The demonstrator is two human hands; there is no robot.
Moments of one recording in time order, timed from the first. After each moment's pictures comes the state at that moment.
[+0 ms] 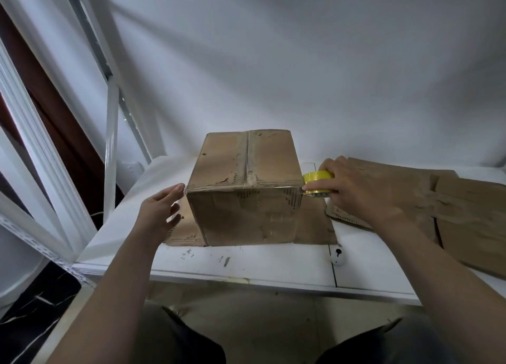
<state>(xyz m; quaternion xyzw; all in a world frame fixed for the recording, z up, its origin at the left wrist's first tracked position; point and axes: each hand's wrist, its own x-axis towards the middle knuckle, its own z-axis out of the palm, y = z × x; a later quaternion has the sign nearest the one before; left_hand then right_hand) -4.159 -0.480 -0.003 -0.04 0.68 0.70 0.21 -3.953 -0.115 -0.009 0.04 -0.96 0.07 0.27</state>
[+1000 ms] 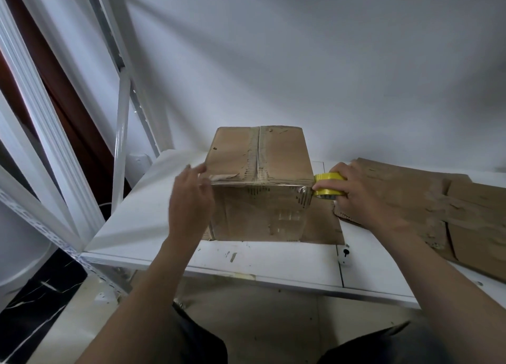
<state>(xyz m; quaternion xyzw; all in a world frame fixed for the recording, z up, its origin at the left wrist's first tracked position) -4.121 -0.446 -0.006 0.25 0.87 0.38 -0.17 -3.955 -0.129 -0.027 0.00 -0.94 0.13 0.31</state>
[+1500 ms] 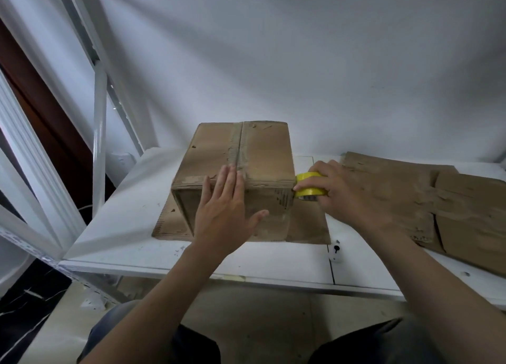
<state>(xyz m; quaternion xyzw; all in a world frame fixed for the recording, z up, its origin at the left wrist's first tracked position) -4.081 -0.396 -0.023 0.42 0.89 0.06 -0.14 -3.957 -0.149 -0.016 -0.01 -0.95 0.15 0.28</state>
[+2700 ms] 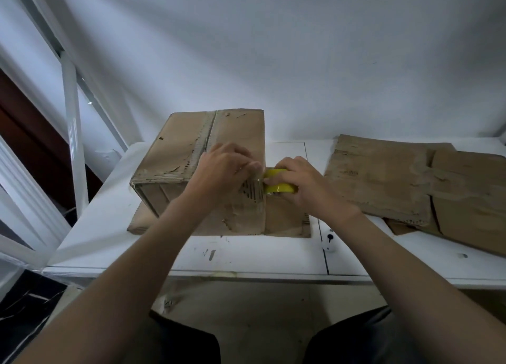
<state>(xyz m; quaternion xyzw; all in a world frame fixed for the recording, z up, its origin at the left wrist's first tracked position) -4.120 -0.342 0.022 0.51 0.84 0.18 -0.04 -3.982 -0.160 -0.043 0.03 -0.95 0.21 0.25</state>
